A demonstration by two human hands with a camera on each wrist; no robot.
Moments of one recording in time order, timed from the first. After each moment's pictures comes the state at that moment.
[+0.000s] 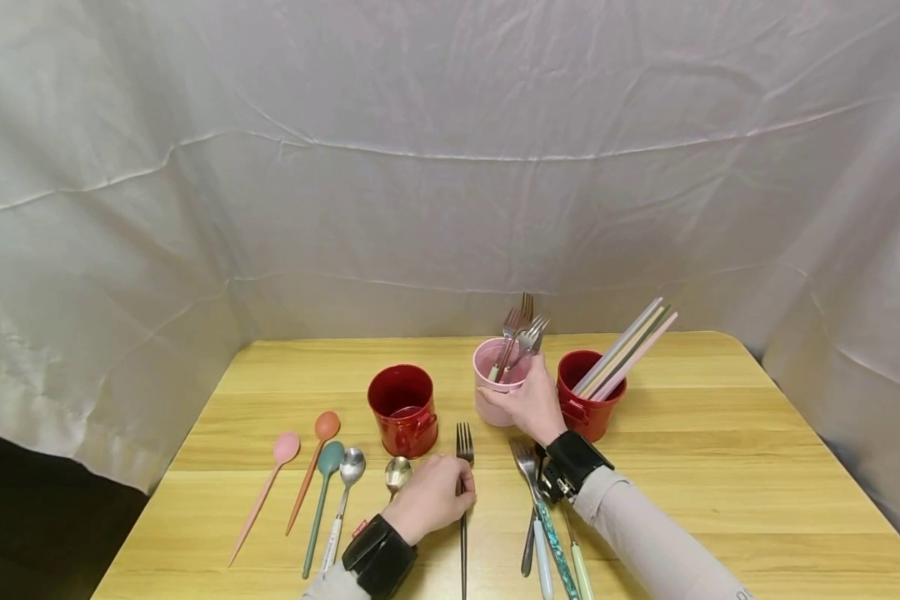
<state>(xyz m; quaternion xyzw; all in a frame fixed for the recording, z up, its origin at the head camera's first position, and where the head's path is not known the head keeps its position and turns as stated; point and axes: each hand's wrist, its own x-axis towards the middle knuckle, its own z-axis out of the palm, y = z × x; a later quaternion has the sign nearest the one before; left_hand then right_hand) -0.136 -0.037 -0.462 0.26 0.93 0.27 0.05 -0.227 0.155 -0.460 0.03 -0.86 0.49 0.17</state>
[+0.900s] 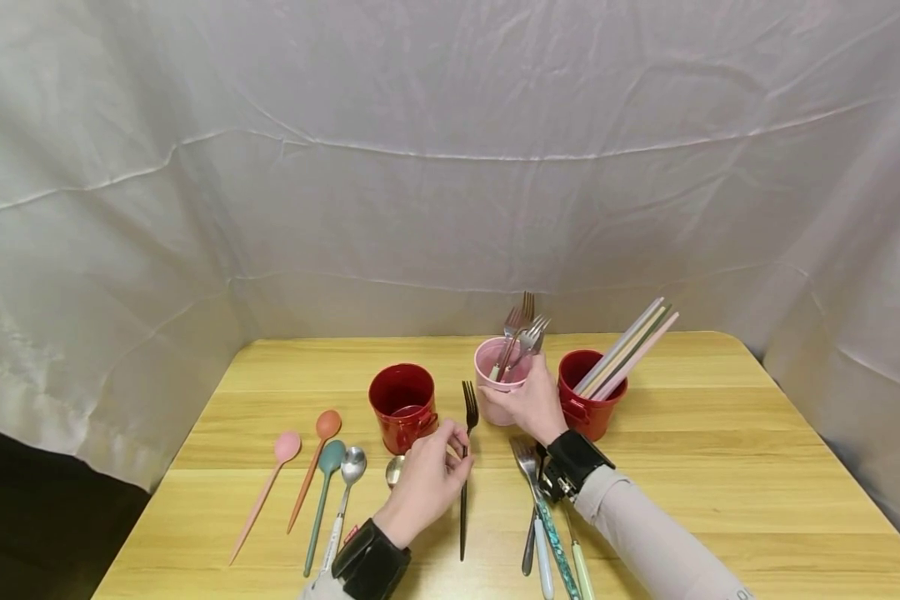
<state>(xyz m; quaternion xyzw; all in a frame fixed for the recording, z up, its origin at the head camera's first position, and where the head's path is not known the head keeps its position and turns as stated) -0.135 -0.038 -0.447 0.23 0.87 0.43 -0.08 -0.227 0.156 -0.461 0.03 -0.86 0.48 0.18</state>
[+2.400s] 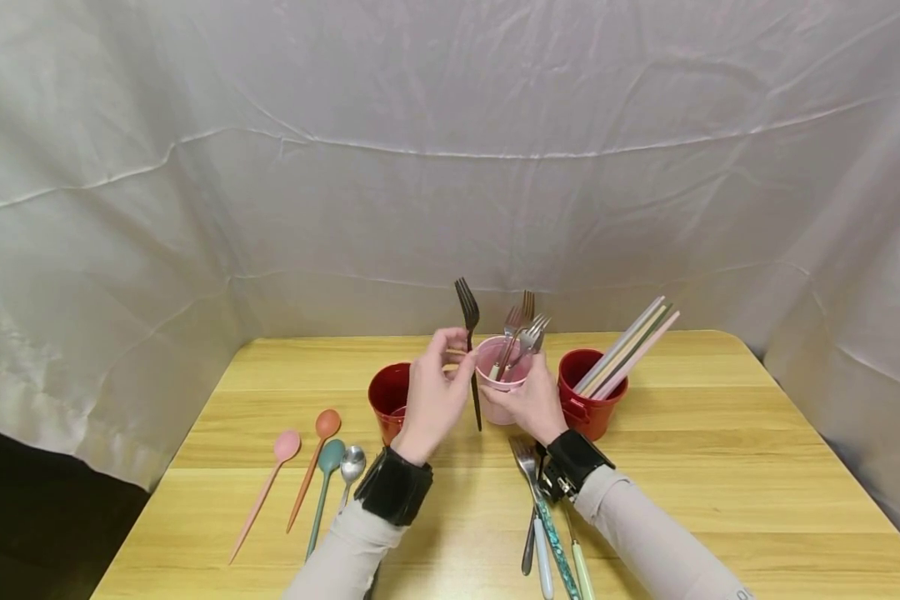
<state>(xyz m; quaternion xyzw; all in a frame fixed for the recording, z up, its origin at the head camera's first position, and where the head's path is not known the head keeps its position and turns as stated) -0.189 -0.009 -0.370 0.21 0.76 0.58 -0.21 -0.229 0.156 -0.462 0.06 -0.85 0.50 0.18</state>
